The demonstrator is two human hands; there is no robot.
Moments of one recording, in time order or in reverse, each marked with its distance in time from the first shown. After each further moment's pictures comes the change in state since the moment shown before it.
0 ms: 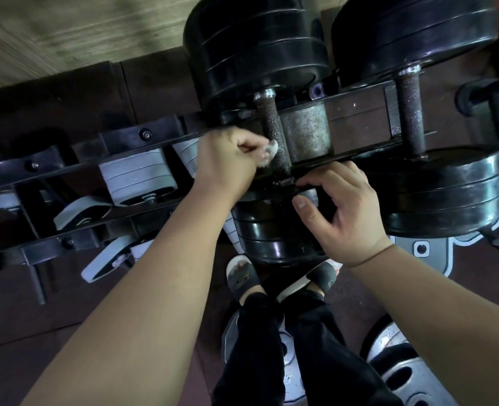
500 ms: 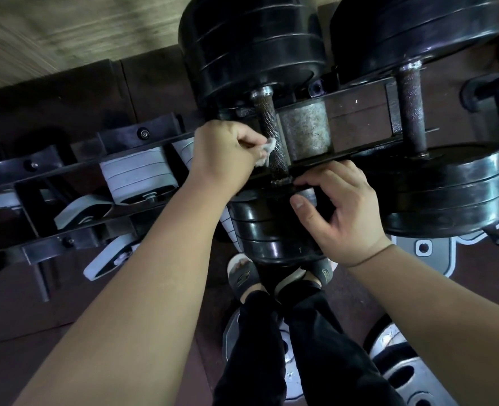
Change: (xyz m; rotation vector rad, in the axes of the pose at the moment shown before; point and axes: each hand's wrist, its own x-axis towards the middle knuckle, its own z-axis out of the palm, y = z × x) left_hand 0.004 0.011 -0.005 0.097 -0.068 0.002; right_hand 0.001 0.001 -0.001 0.021 0.007 0.001
